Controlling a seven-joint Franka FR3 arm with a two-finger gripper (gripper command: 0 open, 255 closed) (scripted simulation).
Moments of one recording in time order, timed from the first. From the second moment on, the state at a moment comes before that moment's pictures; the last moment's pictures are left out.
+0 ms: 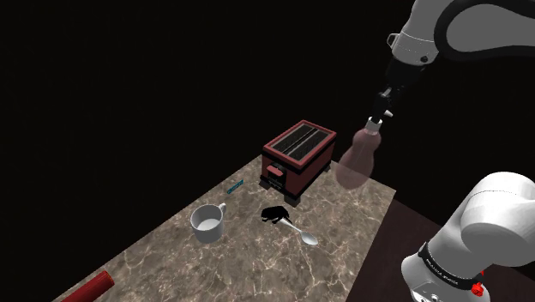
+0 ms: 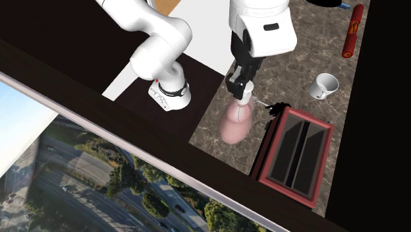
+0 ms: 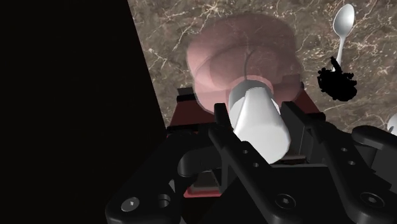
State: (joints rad) arm -0.01 -0.87 -0.04 -2.46 -0.11 1.72 -0.02
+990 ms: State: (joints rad) arm 0.00 -0.80 -0.03 -2.21 -0.11 1.55 -0.04
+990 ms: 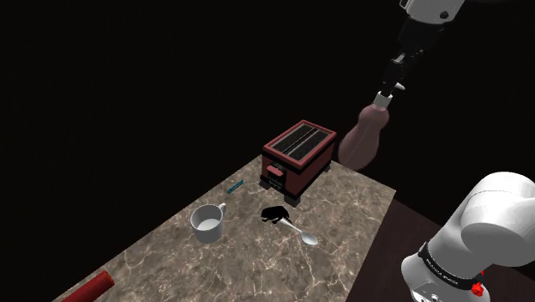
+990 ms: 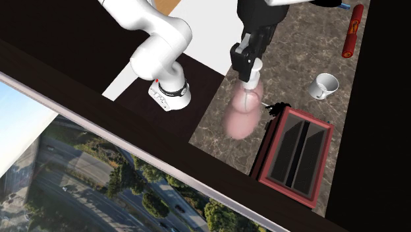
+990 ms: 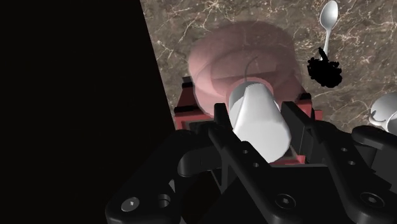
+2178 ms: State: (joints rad) arm -0.01 -0.67 -0.02 -1.86 -0.10 1.33 -0.06
